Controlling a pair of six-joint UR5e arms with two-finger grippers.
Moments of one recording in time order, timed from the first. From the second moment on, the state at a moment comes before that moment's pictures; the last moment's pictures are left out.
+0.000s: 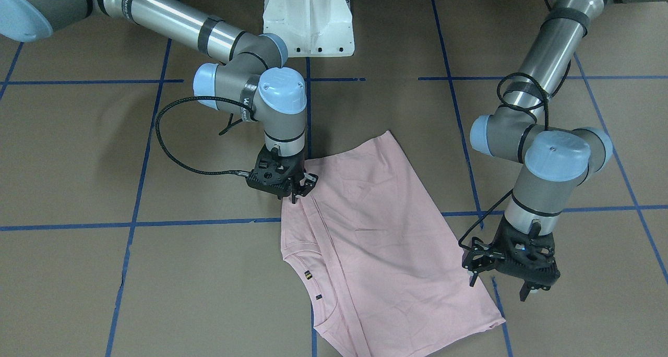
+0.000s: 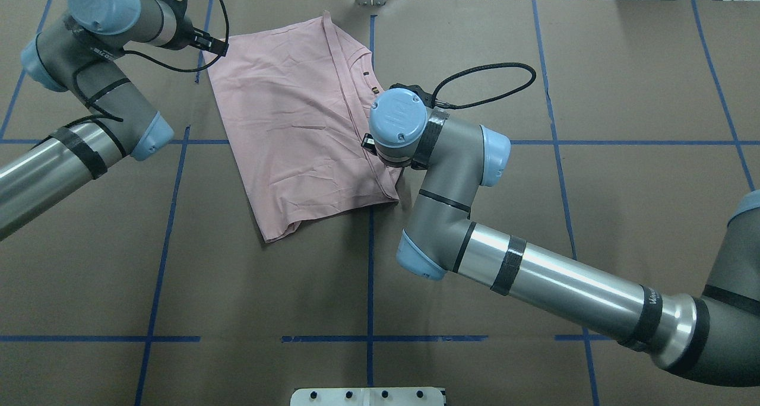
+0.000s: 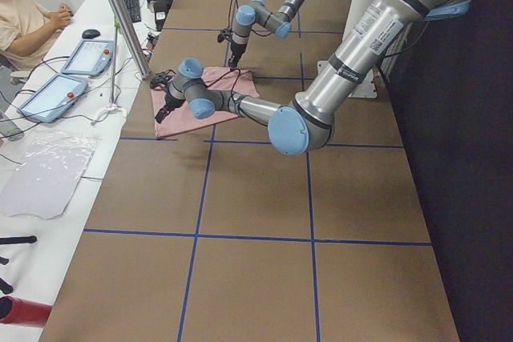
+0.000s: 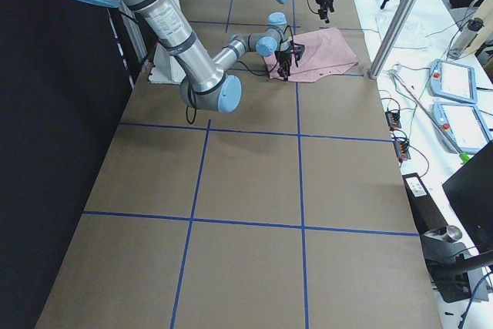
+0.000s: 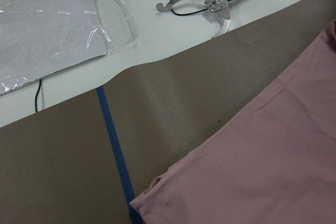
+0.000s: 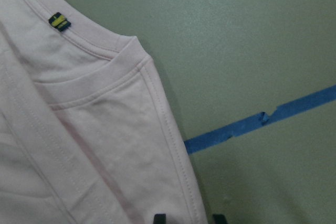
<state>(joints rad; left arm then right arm) -0.95 -2.25 -1.07 -2.36 -1.77 -0.56 0.54 -0.71 1.27 -1.37 1.68 1.54</state>
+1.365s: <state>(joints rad) -0.95 -2.23 -1.12 -2.36 -1.77 -0.56 0.53 -0.76 1.36 -1.41 1.67 1.57</state>
